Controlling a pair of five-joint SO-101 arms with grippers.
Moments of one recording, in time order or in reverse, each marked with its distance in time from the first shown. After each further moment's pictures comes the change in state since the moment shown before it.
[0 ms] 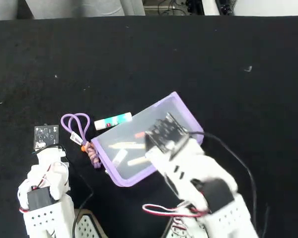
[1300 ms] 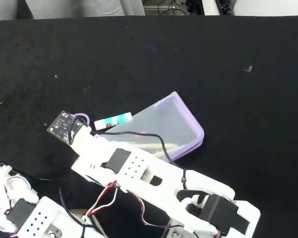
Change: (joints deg) left arm -42.2 0.0 0.0 -7.9 0.0; right arm -27.9 63.3 -21.2 -22.8 -17.3
